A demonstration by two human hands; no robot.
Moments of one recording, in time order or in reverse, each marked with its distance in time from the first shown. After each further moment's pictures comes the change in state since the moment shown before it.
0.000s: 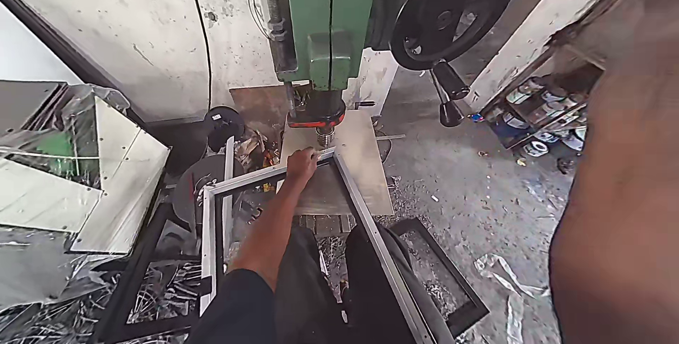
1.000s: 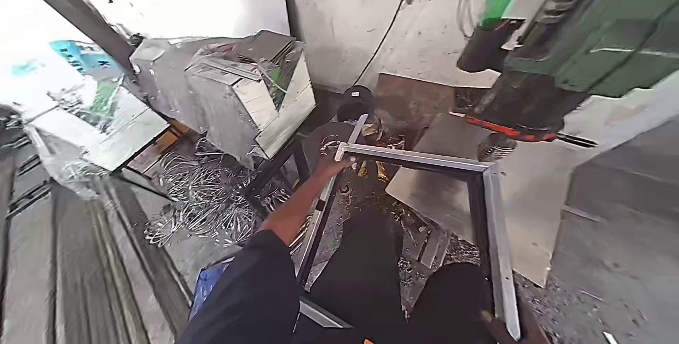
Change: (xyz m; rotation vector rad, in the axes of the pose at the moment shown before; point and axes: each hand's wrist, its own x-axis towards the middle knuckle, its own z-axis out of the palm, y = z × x) left_hand -0.189 -0.225 -0.080 -0.697 0.262 -0.557; right_hand -0.376 -0.028 0.067 -0.226 -0.706 1.134
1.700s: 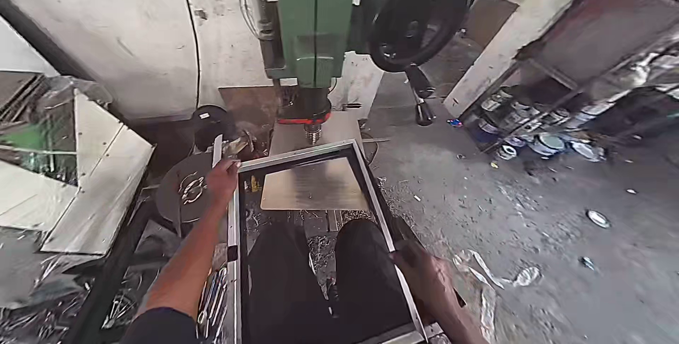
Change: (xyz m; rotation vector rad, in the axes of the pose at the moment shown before) left_hand 0.064 0.067 0.095 0.464 0.106 0.513; right_hand -0.033 -0.002 -0.046 -0.548 0.447 0.146
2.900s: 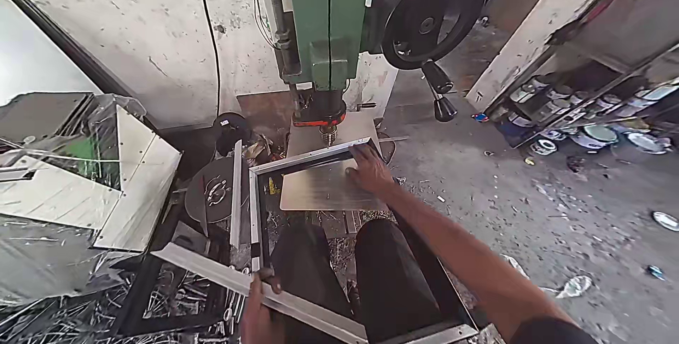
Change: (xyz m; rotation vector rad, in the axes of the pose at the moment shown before) left_hand -0.304 0.090 -0.038 -1.374 0.156 -0.569; right_hand 0.218 -0.139 0.048 -0.182 -0.014 -0.566
